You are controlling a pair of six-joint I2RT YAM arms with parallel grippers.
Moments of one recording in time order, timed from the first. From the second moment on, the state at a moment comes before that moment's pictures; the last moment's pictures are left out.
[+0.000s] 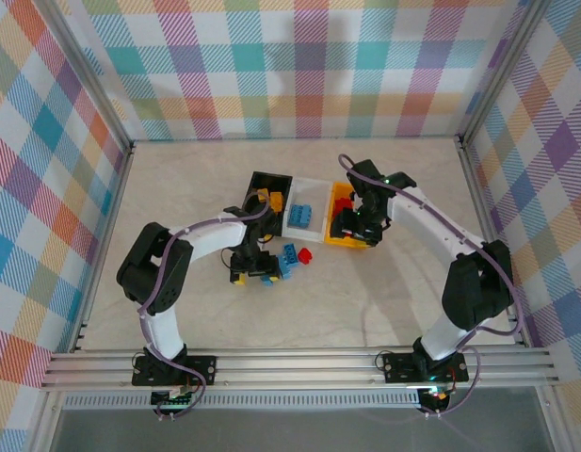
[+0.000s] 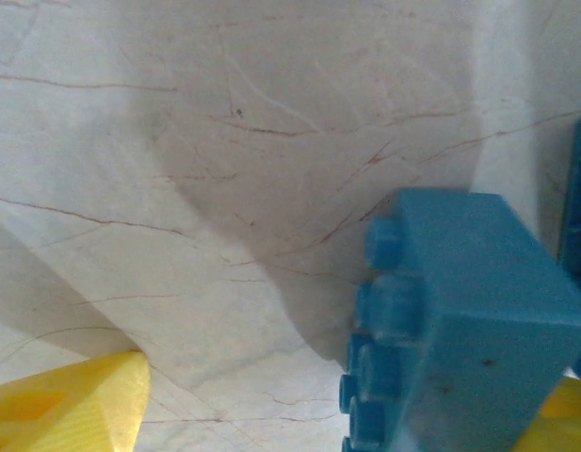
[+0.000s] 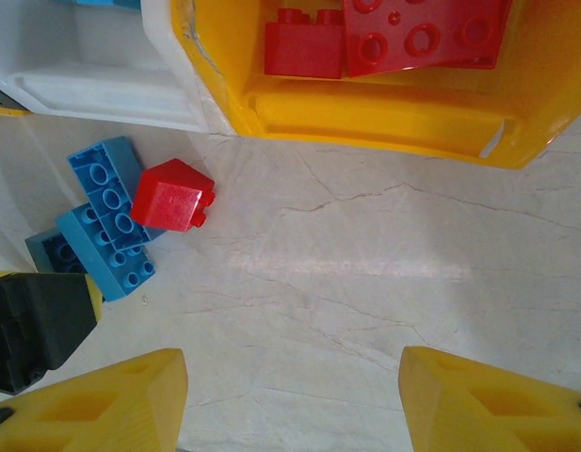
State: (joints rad) left arm -0.60 1.83 1.16 -0.93 0.13 -0.64; right arm 0.46 1.63 1.37 -1.08 -0.22 0.58
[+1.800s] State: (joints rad) left arm -0.59 2.50 2.42 -1.11 0.17 -0.48; right arm 0.50 1.29 1.10 -1.01 -0.30 0.62
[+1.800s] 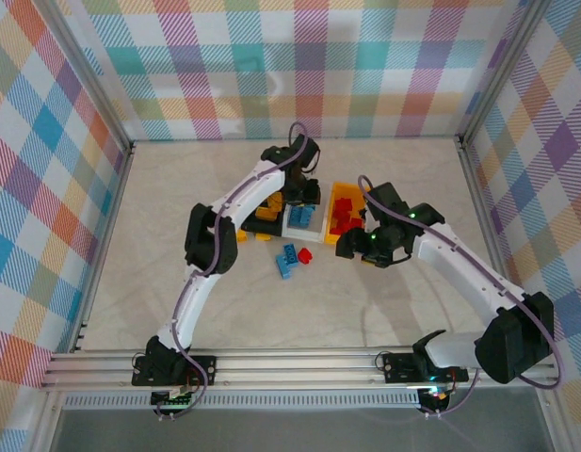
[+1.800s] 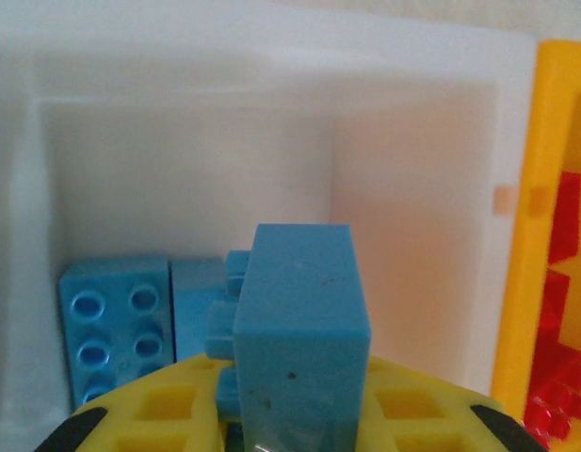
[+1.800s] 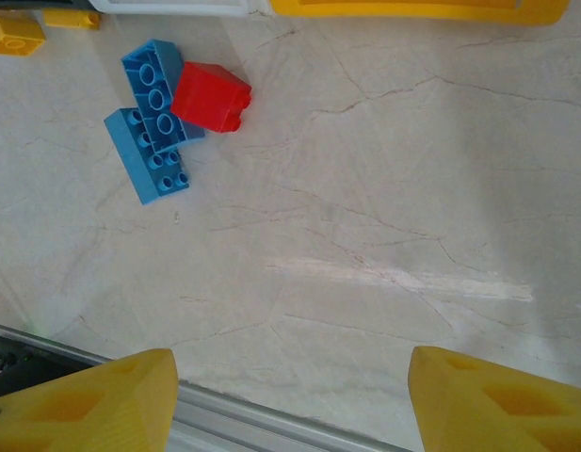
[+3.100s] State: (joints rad) left arm -0.39 1.36 1.25 -1.08 0.12 -0.47; right arm 0.70 1.96 1.47 -0.93 -0.17 0.87
